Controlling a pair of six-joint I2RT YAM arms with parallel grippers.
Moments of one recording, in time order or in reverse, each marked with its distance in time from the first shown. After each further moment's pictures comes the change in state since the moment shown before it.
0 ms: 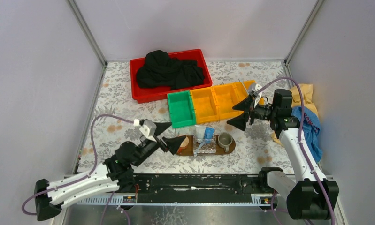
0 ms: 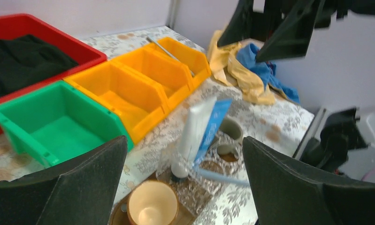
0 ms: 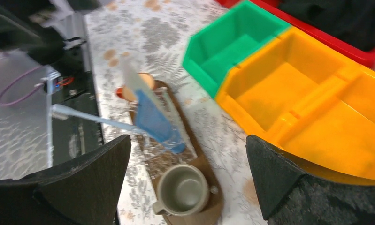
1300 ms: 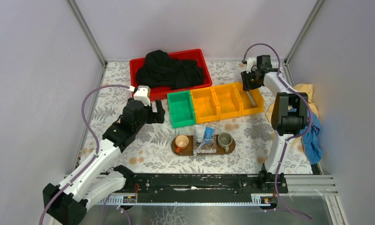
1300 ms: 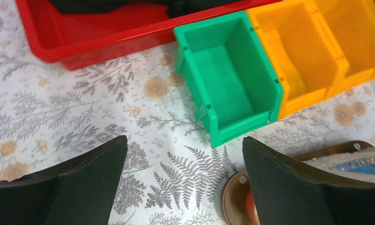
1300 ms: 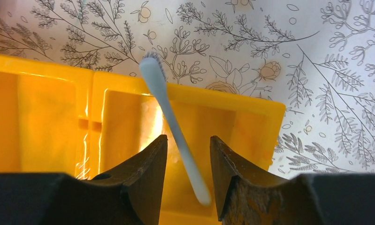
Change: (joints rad) left arm 0.597 0.410 0.556 -0.737 0.052 -0.080; right arm -0.001 1.027 0.841 -0.234 1.020 -0.027
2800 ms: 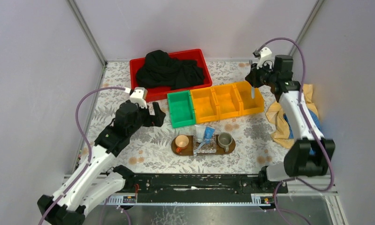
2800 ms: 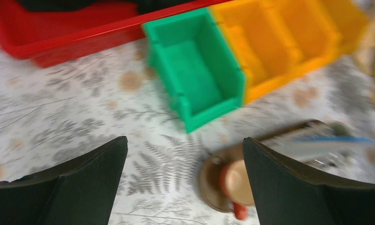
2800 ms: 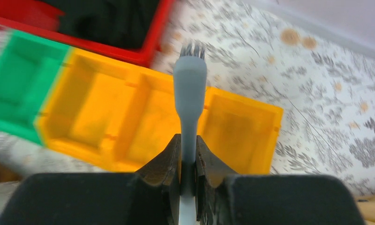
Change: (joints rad) left arm 0.002 -0.047 0.042 -0.114 0.018 -0.055; right arm 0.003 -0.533 -0.299 0.156 -0.207 0.050
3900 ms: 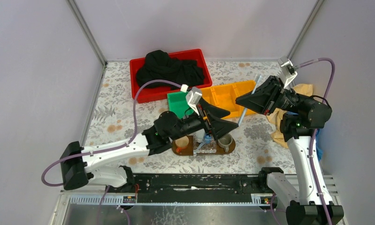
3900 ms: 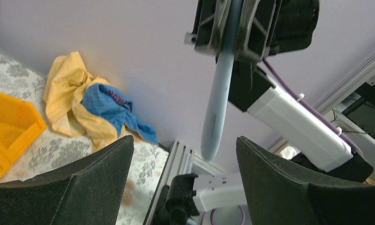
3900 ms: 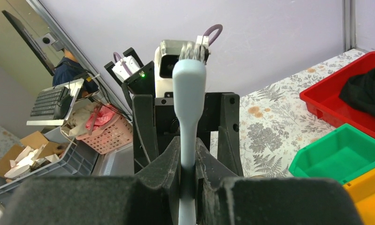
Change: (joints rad) left arm -0.652 0.418 0.169 0.974 0.222 -0.289; right arm 0.003 -0.608 -0.334 1.151 -0.857 1.530
